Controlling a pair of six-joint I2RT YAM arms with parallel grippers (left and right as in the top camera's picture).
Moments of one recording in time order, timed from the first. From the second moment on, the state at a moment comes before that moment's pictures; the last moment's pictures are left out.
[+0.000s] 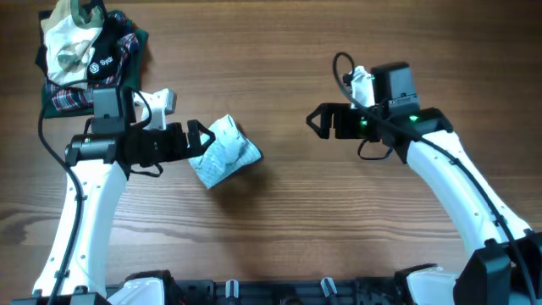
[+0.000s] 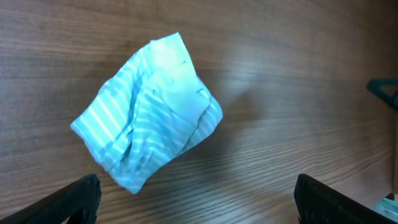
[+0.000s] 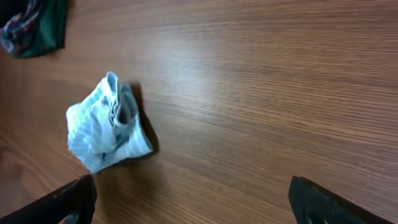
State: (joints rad) left arm 0.06 1.33 1.00 -0.83 0.55 -0.12; right arm 0.22 1.50 1.07 -0.57 -0.43 0.26
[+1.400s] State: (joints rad) left arm 0.04 1.63 0.78 -0.40 0.46 -0.50; right arm 0.22 1.50 1.06 -0.61 -0.50 0.26
